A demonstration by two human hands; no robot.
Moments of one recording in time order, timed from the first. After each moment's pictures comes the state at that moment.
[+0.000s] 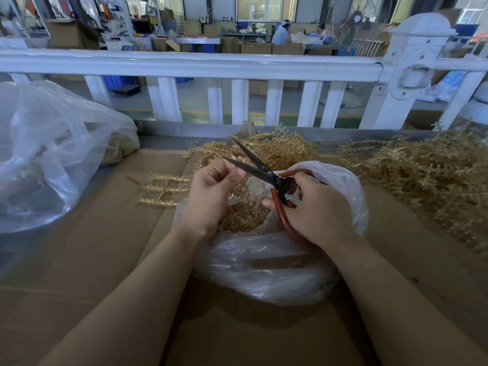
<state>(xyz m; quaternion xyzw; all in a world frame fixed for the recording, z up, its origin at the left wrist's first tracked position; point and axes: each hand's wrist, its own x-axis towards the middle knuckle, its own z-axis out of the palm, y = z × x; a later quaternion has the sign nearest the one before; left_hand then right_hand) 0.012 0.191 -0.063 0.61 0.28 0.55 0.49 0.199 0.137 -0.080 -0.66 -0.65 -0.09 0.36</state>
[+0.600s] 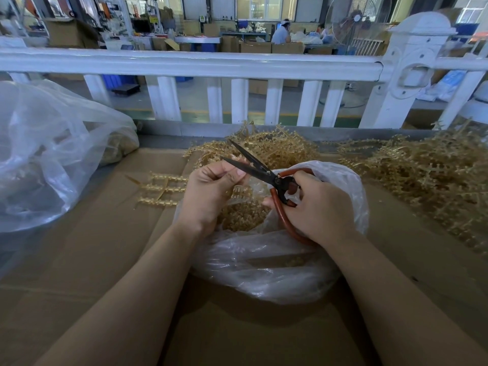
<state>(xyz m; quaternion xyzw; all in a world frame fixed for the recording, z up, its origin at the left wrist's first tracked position) 0.011 0.199 -0.066 0.60 0.24 0.55 0.53 0.202 0.135 -0.075 -0.65 -0.66 -0.12 0.35</state>
